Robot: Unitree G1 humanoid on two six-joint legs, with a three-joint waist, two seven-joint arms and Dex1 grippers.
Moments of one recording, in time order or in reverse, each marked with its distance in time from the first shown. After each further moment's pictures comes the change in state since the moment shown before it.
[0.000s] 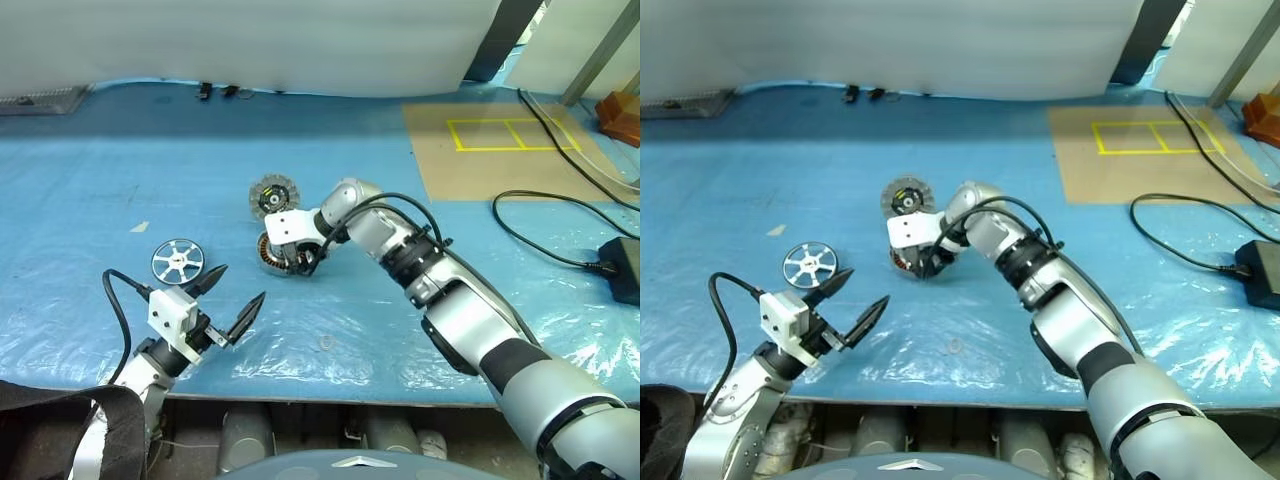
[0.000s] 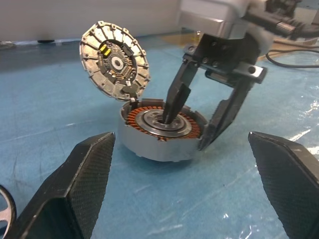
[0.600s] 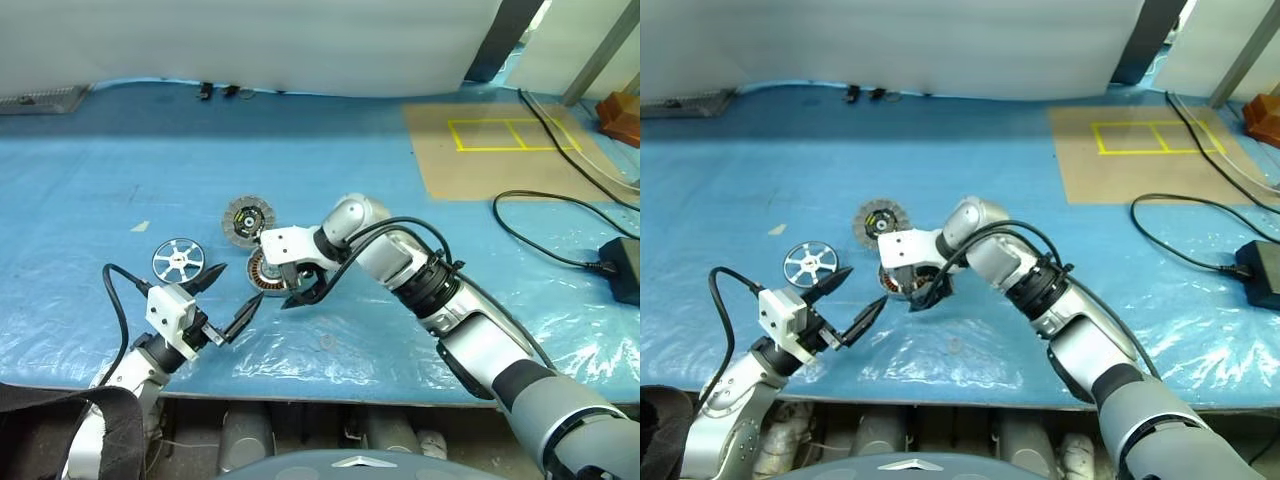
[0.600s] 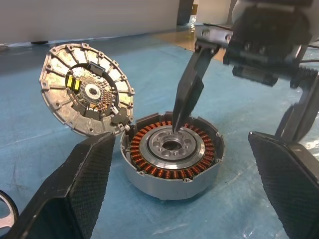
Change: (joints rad) left arm -0.046 0.027 0.003 0.028 -0.012 0.011 -0.040; right arm 0.083 -0.082 0.003 -0.380 0.117 0.267 0.085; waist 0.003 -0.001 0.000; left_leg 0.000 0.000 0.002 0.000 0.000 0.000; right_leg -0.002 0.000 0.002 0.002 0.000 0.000
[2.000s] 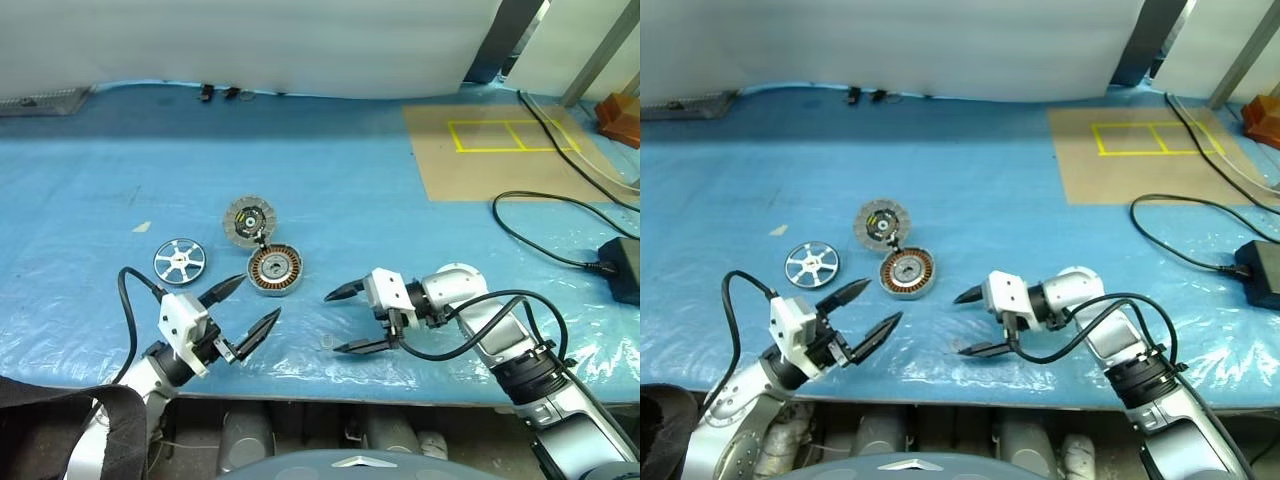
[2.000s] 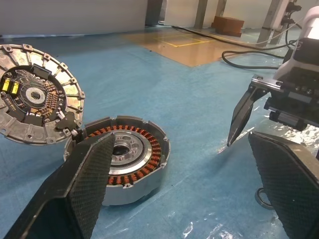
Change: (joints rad) left arm 0.065 0.010 -0.057 -0.118 -0.039 0.069 -0.017; right arm 0.598 -0.312 -0.205 -0.153 0.398 -0.473 -0.128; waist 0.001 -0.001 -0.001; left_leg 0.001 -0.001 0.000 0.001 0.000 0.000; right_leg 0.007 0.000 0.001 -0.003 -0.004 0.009
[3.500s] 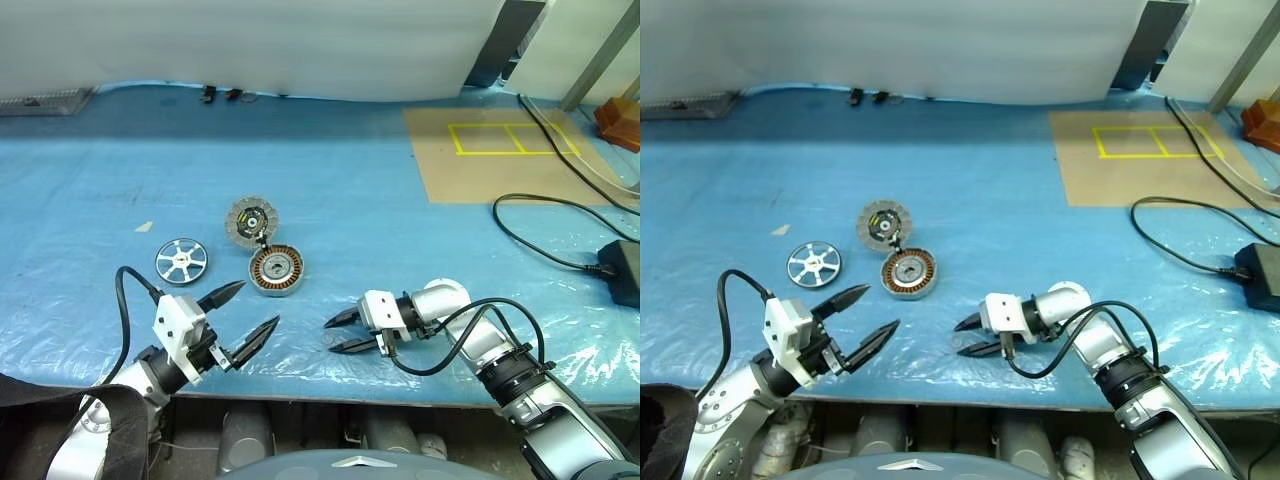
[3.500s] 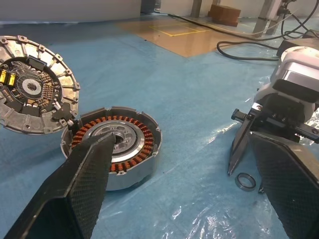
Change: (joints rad) left arm 0.044 0.064 0.023 -0.101 -0.040 0.105 0.015; right arm -0.007 0.028 0.063 0.241 -0.058 -0.274 -0.019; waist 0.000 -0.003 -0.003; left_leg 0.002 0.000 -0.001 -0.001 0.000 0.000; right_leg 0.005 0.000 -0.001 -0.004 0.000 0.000
